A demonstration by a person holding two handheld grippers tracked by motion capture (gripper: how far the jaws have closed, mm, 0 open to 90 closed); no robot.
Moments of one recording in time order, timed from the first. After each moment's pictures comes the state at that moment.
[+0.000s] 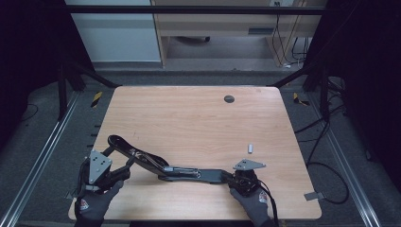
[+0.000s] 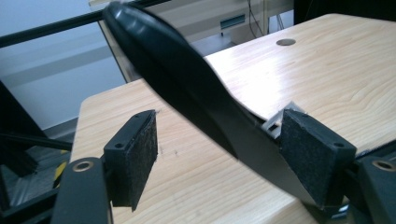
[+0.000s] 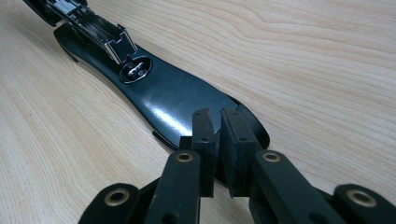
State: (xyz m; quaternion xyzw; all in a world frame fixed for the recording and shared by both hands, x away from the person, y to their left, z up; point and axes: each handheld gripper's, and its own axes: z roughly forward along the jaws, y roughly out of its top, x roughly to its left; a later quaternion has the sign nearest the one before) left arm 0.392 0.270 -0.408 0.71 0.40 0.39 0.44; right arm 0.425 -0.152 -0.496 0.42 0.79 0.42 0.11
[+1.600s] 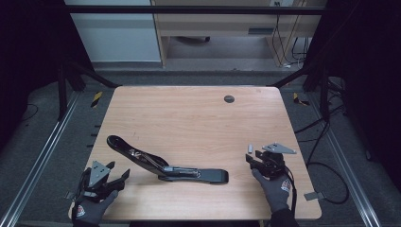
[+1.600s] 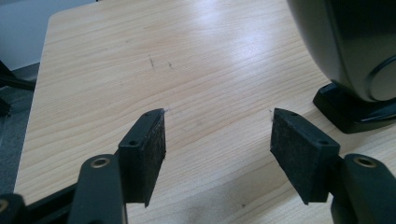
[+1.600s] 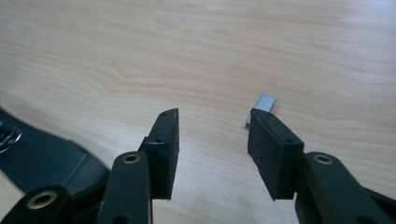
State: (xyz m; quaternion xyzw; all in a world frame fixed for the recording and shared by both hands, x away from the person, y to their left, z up) left arm 0.399 0.300 -0.468 0.75 0.44 0.31 0.39; right arm 0.456 -0.223 -0.459 0.52 0.72 0.40 0.22
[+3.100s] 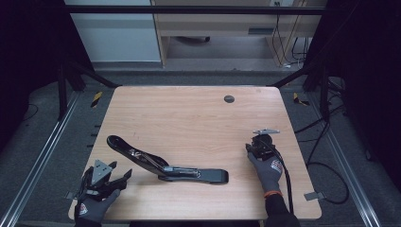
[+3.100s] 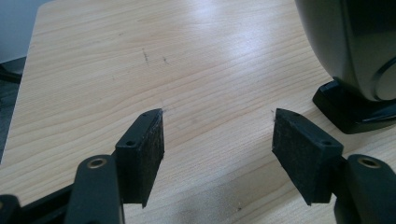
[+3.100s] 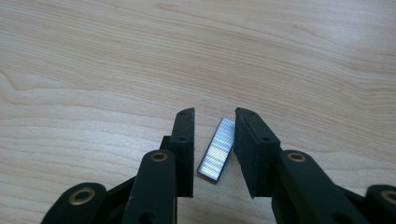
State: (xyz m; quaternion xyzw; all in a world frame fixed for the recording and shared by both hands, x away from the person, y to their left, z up) left arm 0.403 0.298 -0.473 0.75 0.45 0.29 0.39; right arm 0.528 -0.213 -0.484 0.57 0.73 0.30 0.21
